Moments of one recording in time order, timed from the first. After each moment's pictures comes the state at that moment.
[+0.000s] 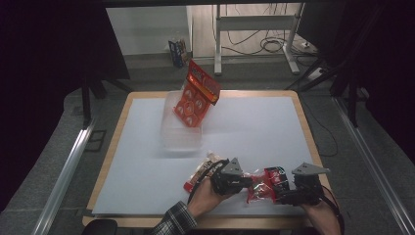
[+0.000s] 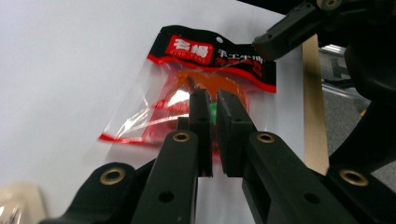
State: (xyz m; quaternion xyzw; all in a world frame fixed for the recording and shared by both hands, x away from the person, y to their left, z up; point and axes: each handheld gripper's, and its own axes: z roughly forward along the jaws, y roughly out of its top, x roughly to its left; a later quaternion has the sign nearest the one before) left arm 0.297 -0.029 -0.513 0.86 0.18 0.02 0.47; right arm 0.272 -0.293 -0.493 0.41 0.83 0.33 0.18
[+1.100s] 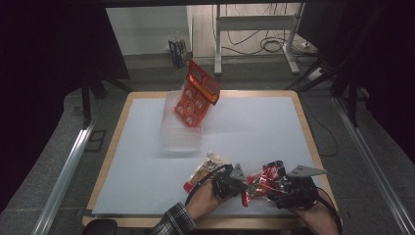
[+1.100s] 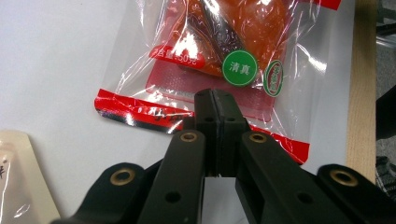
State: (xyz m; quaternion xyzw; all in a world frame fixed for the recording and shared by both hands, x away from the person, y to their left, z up) left arm 0.294 -0.032 -0.528 0.91 0.19 0.04 0.37; right arm 0.264 -0.278 -0.493 0.41 0.83 0.36 0.12
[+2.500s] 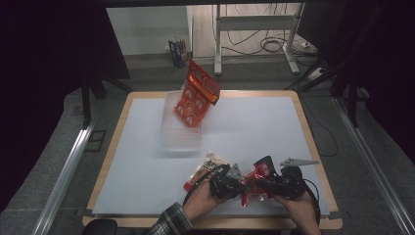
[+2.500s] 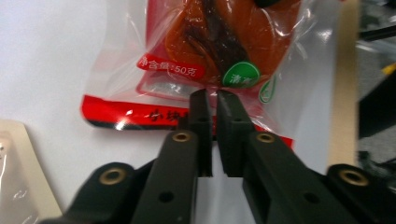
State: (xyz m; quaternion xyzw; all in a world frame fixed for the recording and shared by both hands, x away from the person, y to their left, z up) left arm 0.292 -0.022 -0.524 0.91 0.19 0.01 0.38; right arm 0.281 -0.253 -0.487 0.44 0.78 0.44 0.00
